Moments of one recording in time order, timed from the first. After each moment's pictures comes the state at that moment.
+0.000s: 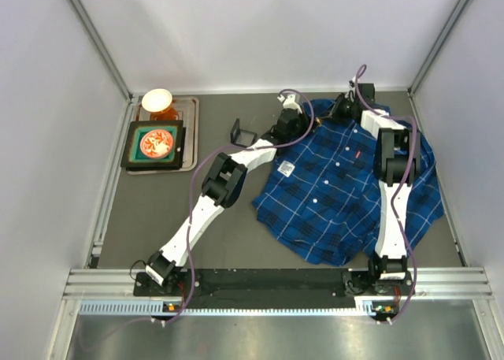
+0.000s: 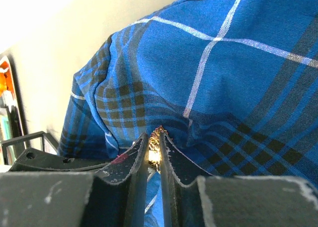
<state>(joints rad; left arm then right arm) -0.65 2.87 2.39 0.29 0.07 -0.76 0.01 2.42 1.87 -0.15 -0.51 0.58</state>
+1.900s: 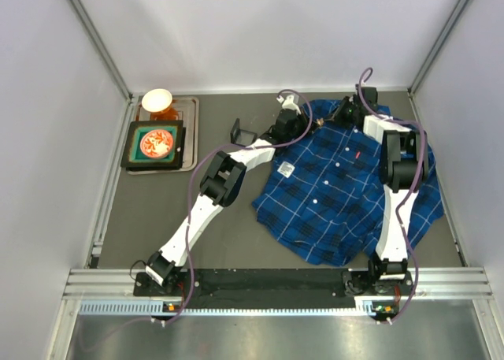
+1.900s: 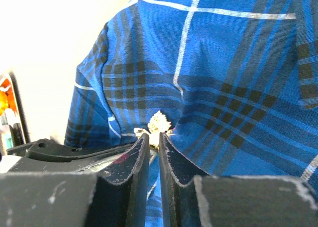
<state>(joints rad) -0.65 2.83 2.32 0.31 0.12 -0.81 0.02 2.26 1.64 -0.05 -0.38 0.64</state>
